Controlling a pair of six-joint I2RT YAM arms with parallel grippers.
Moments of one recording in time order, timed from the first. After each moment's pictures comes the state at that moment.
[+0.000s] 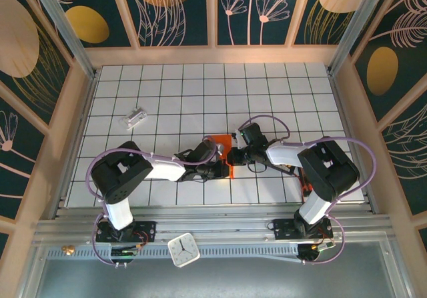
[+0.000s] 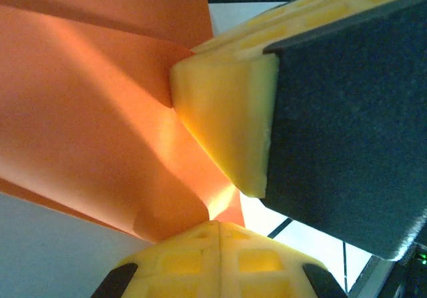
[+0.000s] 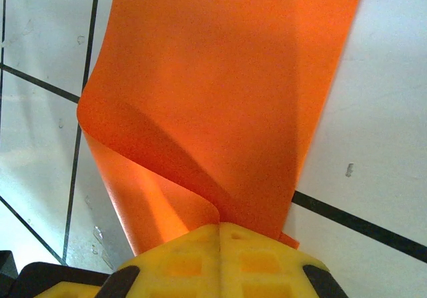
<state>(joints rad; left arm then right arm) -0.91 1.81 0.77 0.22 0.32 -0.94 0.61 1.66 0.71 -0.04 -0.38 0.47</state>
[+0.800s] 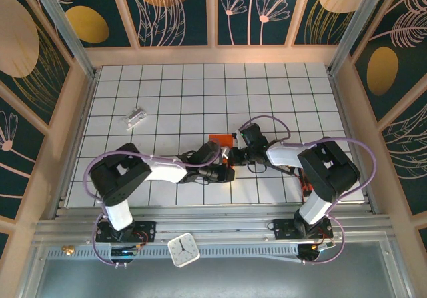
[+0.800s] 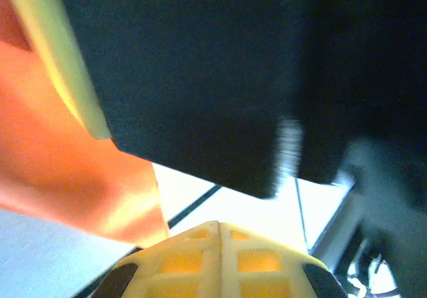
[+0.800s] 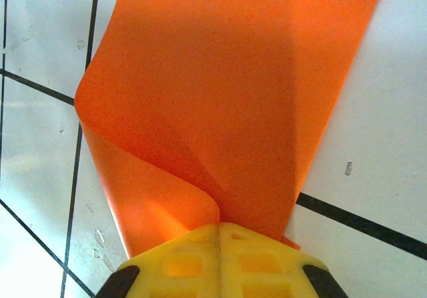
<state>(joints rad) -0.93 1.76 0.77 0.22 0.39 -0.92 0.62 1.66 0.70 -0.03 -0.37 0.49</state>
